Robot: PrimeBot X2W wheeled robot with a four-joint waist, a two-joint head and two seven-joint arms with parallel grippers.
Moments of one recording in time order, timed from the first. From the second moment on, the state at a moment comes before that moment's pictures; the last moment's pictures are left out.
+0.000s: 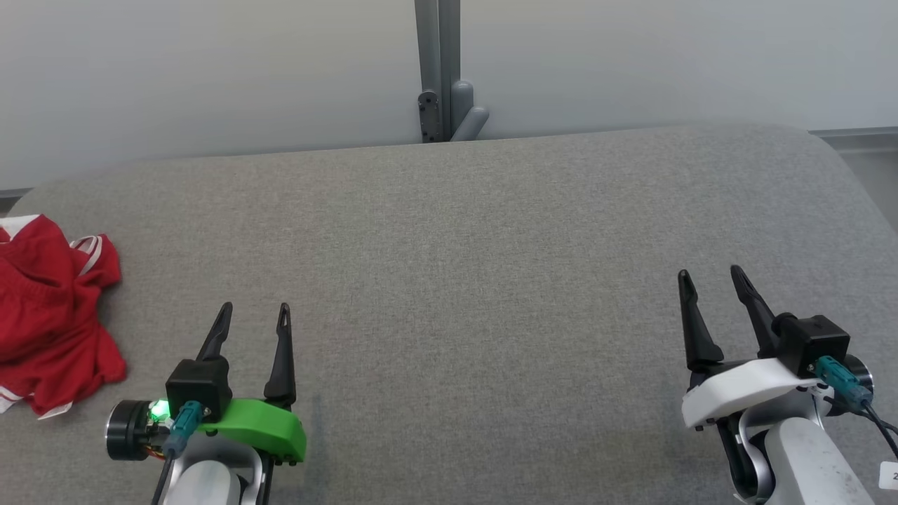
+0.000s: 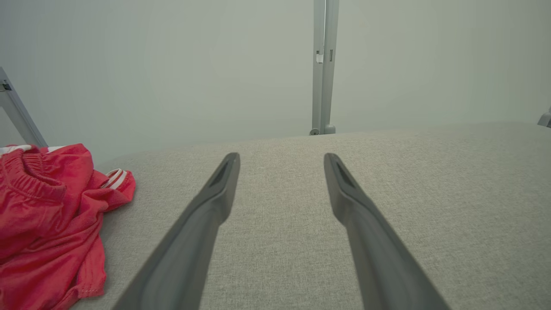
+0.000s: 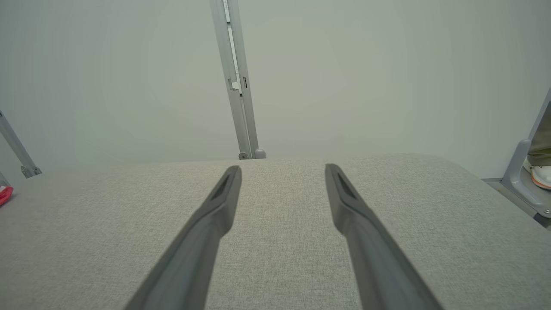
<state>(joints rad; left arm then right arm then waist) -0.18 0.14 -0.21 0.37 -0.21 0.04 -0.26 -0.17 -0.11 0.03 0.30 0.20 0.13 -0.26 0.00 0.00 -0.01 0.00</state>
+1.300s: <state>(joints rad) -0.16 0.16 -0.13 0.32 -0.25 0.08 -0.26 -0.19 -0.08 0.08 0.28 0.21 0.13 -0.26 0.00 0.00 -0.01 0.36</state>
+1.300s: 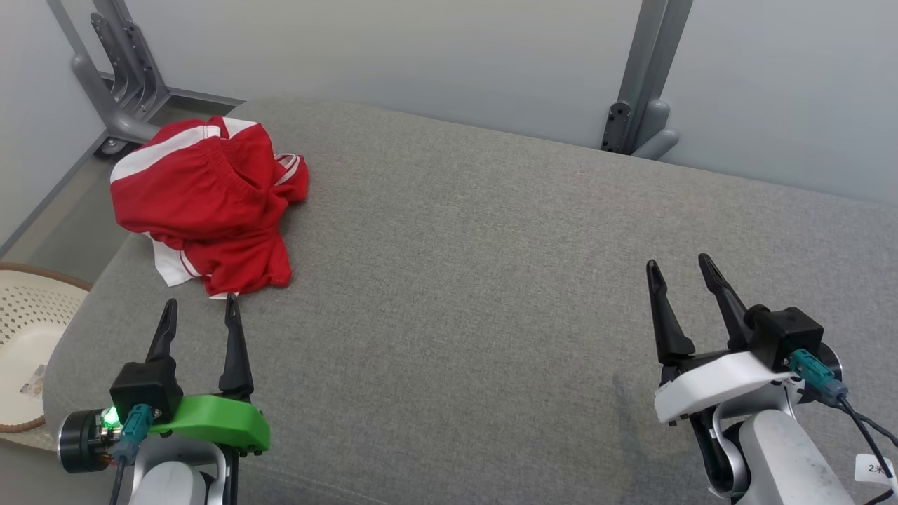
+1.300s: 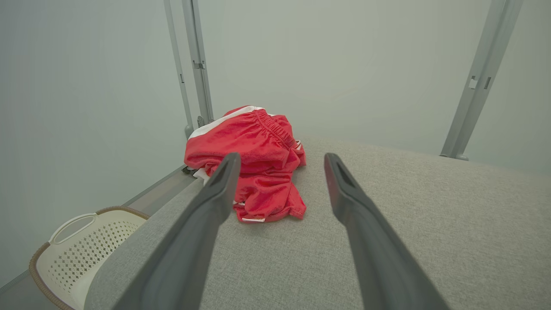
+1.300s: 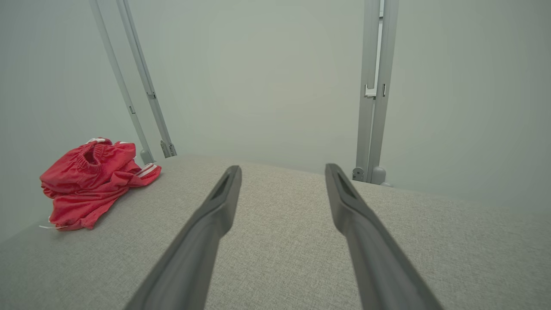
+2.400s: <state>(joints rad) -0.66 0.25 -0.05 0.59 -0.33 -0.04 -0.15 -0.32 -0.14 0.14 0.16 0.18 0.13 -0.19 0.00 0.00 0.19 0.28</state>
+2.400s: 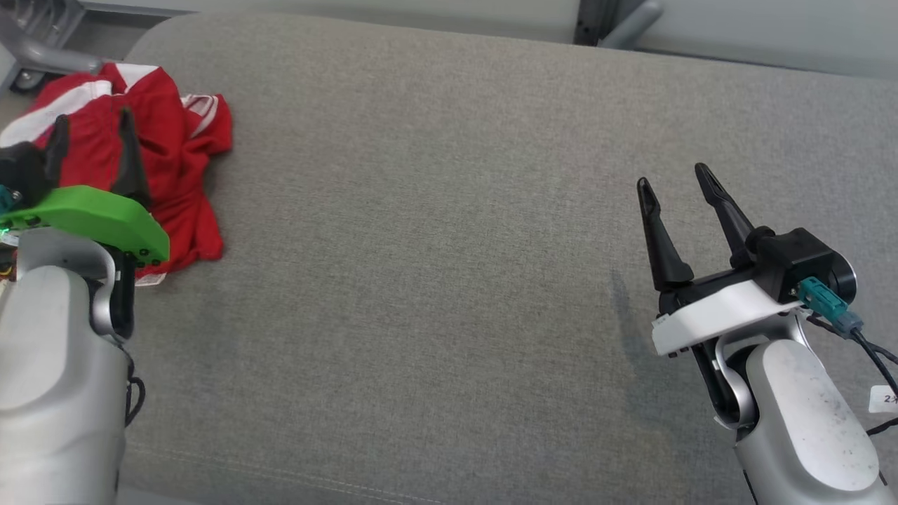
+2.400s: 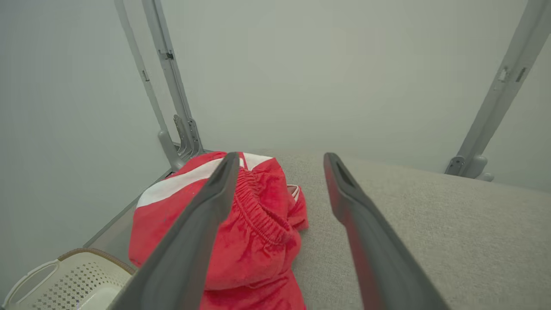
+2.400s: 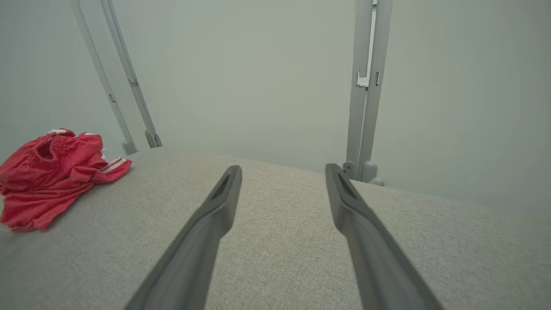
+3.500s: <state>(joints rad) -0.83 0.43 0.01 0.79 -0.32 -0.01 -0.26 -0.31 -0.10 0.10 0.20 0.19 0.13 -0.24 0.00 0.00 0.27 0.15</state>
